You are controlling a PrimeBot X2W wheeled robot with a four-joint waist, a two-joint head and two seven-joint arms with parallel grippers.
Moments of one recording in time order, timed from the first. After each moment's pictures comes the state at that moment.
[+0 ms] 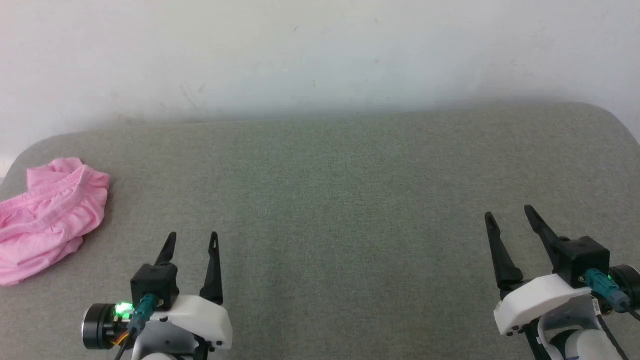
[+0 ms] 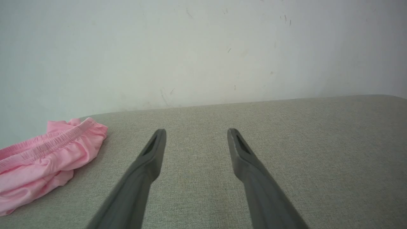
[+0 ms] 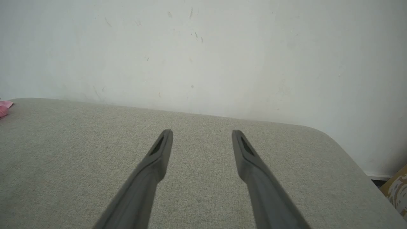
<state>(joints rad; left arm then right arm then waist) 0.01 0.06 -0.02 0.01 -0.01 0.04 -0.02 -0.01 -0.06 -0.03 0.01 0.02 0.13 -0.02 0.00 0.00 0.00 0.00</state>
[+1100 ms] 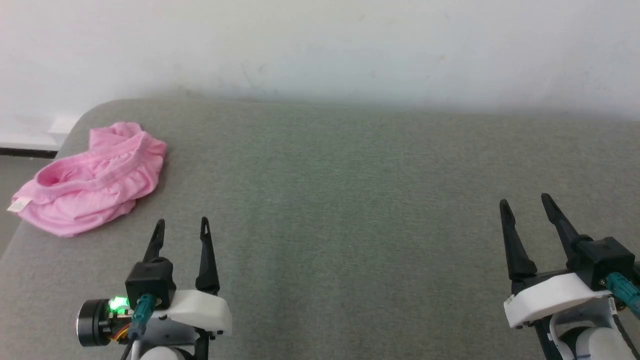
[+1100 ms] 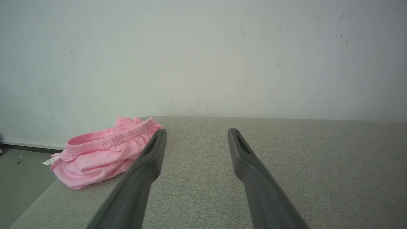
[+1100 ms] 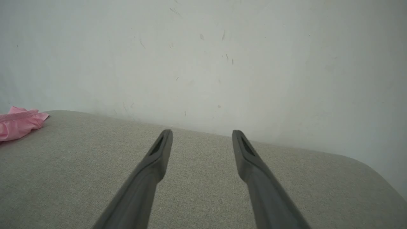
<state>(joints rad) 0.00 0.07 -0.05 -0.01 -0.01 0.14 -0.09 -0.01 -0.06 -0.06 -0.03 0.03 0.13 -0.09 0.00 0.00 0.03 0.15</state>
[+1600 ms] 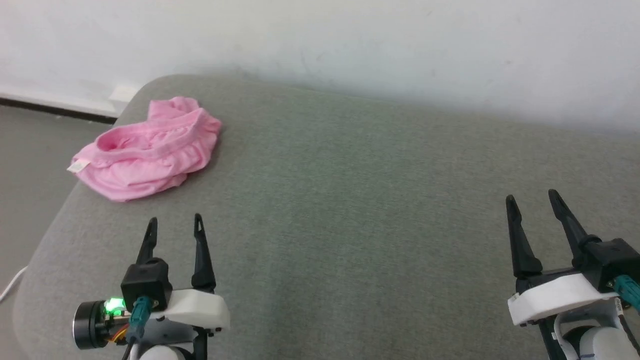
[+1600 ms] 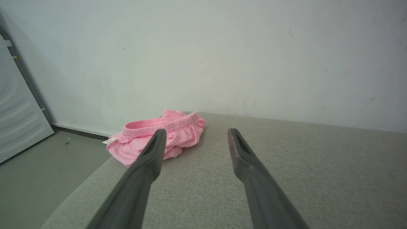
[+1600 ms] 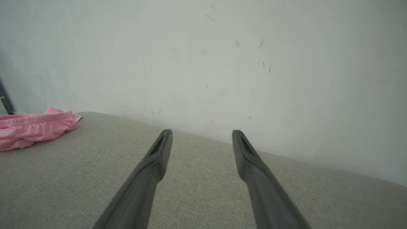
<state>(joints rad) -0.01 0.07 -0.05 -0.01 -0.01 0.18 -0.12 -0.01 -0.05 -0.07 -0.04 0.03 0.13 -0.12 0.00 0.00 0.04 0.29</state>
